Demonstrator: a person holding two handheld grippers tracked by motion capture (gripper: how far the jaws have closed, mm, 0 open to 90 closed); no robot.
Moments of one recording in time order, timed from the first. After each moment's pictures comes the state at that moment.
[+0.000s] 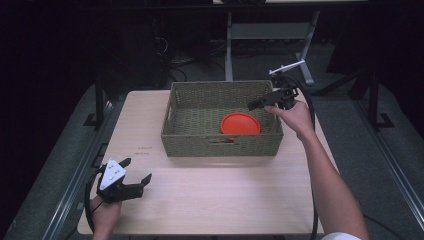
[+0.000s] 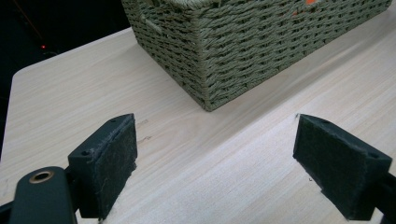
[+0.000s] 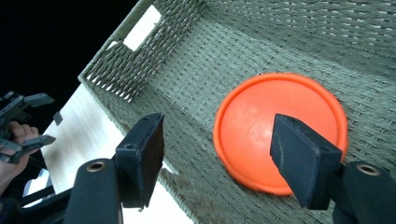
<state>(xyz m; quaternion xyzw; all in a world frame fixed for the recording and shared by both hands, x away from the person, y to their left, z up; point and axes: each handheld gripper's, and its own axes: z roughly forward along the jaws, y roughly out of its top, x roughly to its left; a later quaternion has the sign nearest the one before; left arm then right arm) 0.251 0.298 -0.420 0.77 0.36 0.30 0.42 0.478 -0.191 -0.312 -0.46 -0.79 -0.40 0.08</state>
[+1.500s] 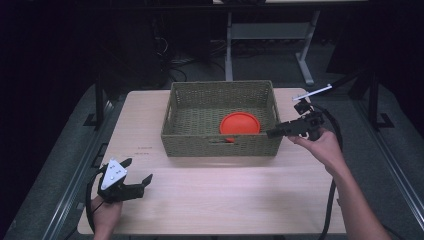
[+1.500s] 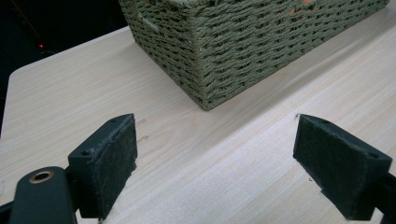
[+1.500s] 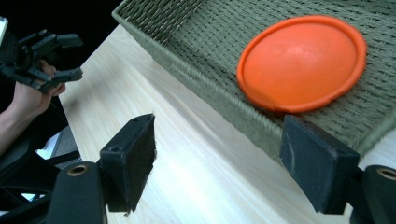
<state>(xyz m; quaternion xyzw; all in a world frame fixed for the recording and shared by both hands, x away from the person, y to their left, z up) 0.250 0.296 -0.420 0.78 0.36 0.30 0.42 0.386 -0.236 -0.325 -0.42 -0.81 -0.41 0.07</state>
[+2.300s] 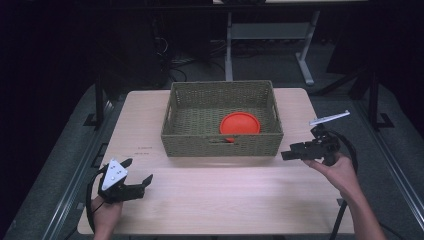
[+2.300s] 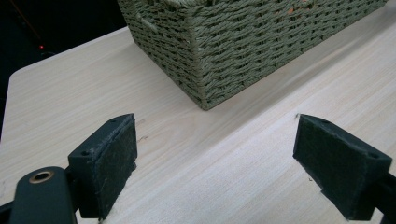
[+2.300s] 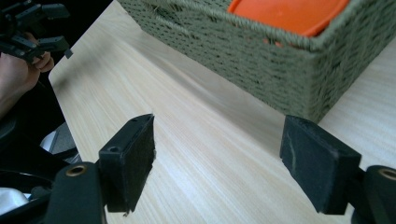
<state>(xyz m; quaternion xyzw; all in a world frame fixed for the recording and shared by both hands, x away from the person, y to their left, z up) 0.250 0.295 -0.421 0.78 0.36 0.30 0.42 0.343 -0.276 -0.369 -0.43 -0.80 -0.42 0.07</state>
